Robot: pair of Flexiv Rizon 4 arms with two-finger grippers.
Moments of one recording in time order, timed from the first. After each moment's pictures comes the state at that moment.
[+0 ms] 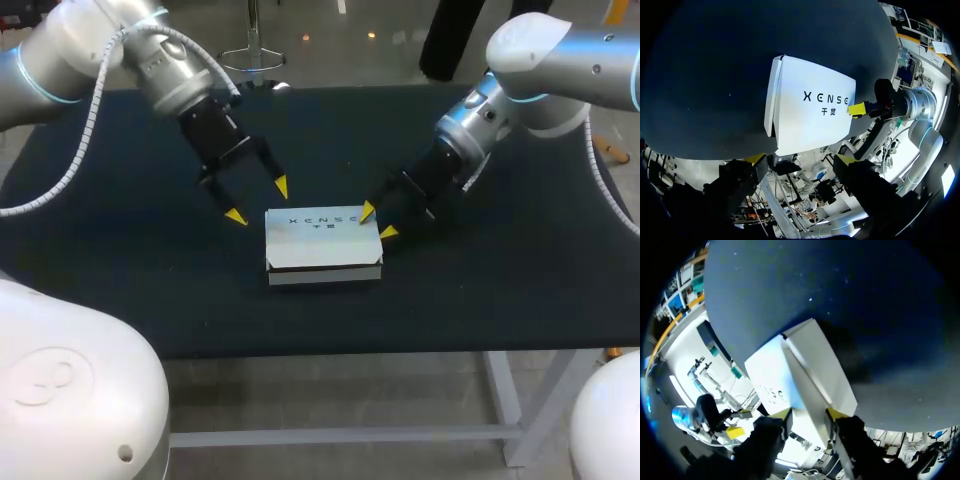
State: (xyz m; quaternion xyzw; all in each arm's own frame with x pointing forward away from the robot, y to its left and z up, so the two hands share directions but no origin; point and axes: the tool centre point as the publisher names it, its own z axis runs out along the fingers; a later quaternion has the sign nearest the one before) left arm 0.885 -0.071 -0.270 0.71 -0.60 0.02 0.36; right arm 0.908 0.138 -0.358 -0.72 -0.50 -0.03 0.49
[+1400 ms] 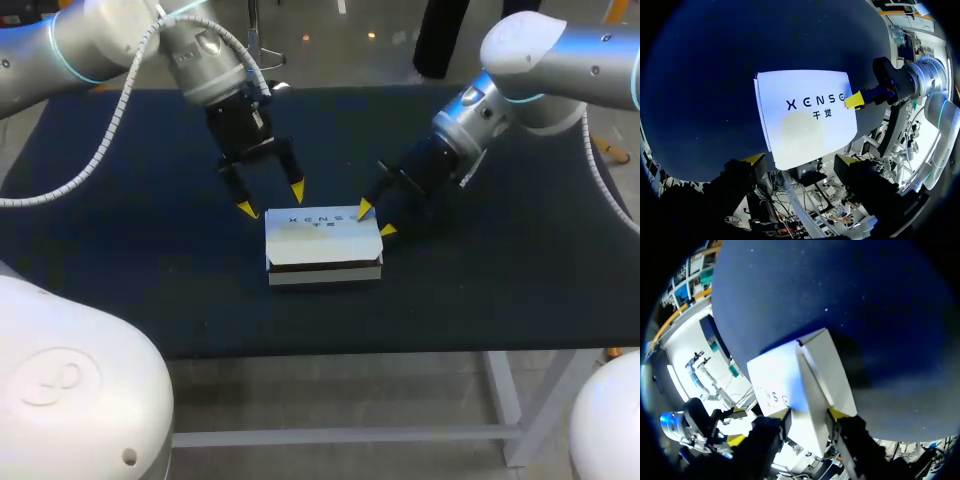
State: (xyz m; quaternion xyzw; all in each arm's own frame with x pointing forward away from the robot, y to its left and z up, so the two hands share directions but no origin) left arm 0.892 -0.090 -0.273 0.65 -0.71 0.03 0.27; right arm 0.916 0.139 -0.361 -0.71 -0.53 -0.05 0.46
